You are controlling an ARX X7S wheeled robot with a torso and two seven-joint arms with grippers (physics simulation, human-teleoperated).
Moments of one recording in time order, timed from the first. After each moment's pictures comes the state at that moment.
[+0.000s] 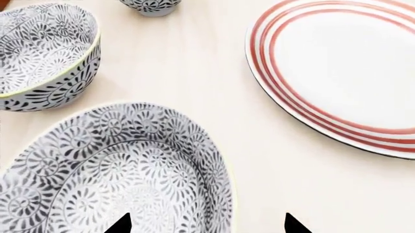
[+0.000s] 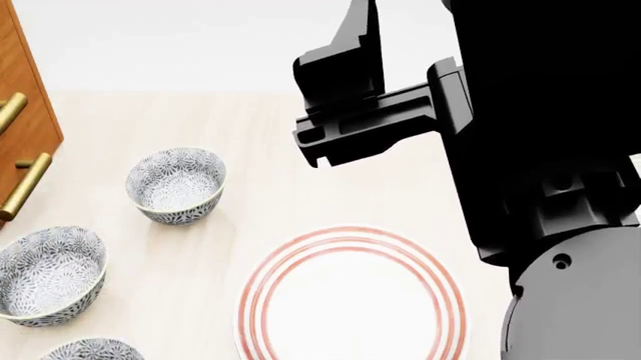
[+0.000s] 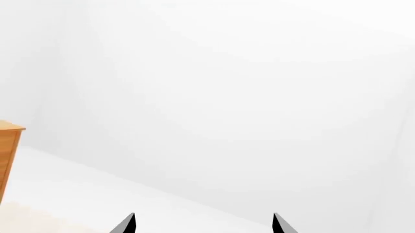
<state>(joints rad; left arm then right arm) -0.18 -0.52 0.35 0.60 -1.13 -0.99 -0.86 1.38 0.67 -0.35 -0.65 1.60 1.18 1.09</state>
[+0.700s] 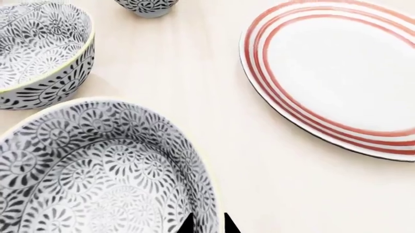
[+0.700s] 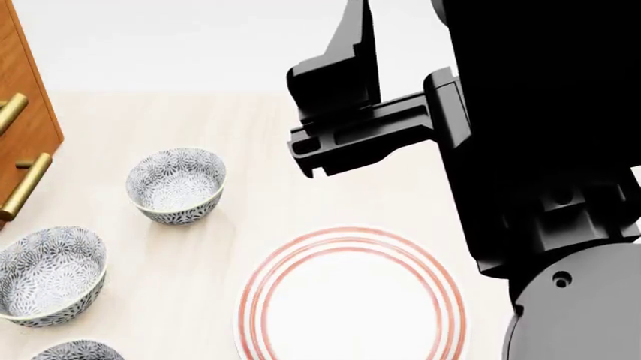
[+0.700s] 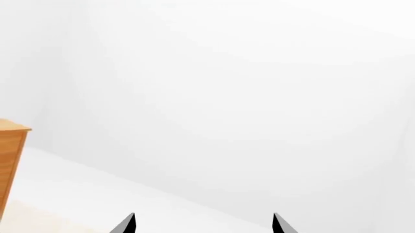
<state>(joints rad) -0.16 -0.53 0.35 0.59 -1.11 -0.94 -0.82 1.39 0.69 -0.36 -0.67 1.63 1.16 1.10</state>
